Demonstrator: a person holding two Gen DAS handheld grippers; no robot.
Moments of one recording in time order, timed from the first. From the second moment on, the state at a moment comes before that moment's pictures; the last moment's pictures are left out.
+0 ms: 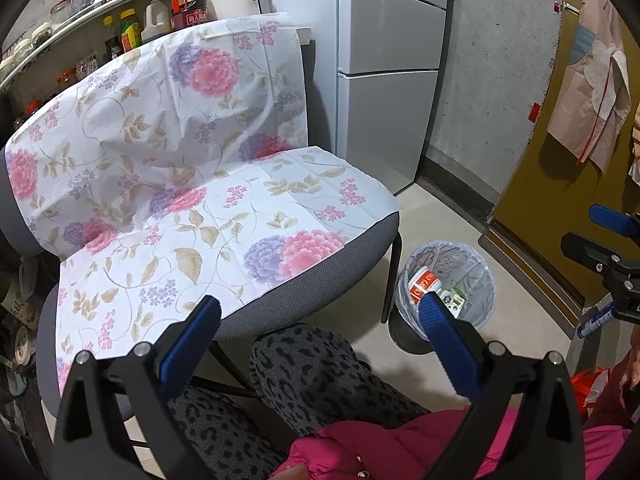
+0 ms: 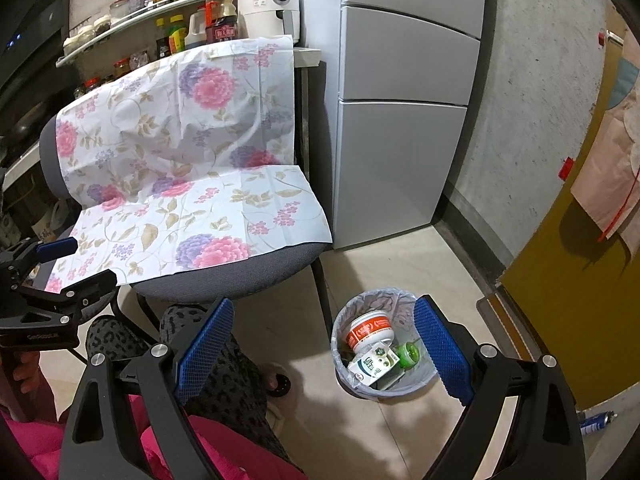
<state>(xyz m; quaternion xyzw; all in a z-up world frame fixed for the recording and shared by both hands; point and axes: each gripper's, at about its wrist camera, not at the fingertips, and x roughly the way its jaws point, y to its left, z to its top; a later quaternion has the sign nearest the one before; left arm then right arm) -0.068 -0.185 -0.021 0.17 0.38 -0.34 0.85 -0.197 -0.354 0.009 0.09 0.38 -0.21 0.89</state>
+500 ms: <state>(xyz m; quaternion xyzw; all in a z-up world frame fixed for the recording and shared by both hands) -0.066 -0.183 -0.021 0.17 0.38 -0.34 0.84 -0.197 -0.354 0.009 0.09 0.38 -0.21 0.89</state>
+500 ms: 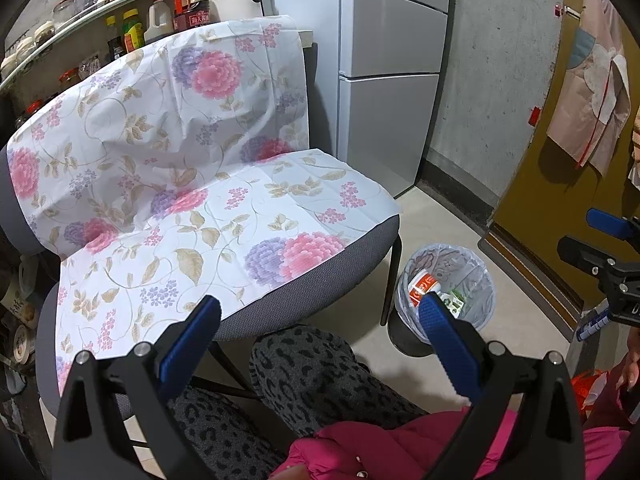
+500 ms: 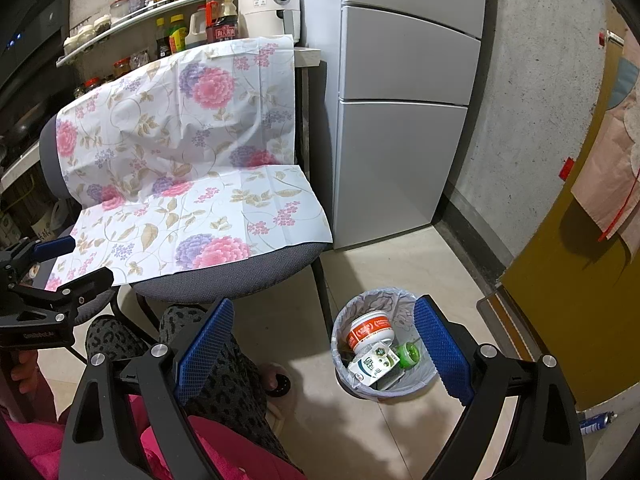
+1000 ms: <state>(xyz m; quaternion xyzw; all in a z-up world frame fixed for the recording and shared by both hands) -0.066 -0.183 -0.020 0.17 0.38 -0.34 0.84 -0.197 -0.357 0.009 0.09 0.38 -0.21 0.89</state>
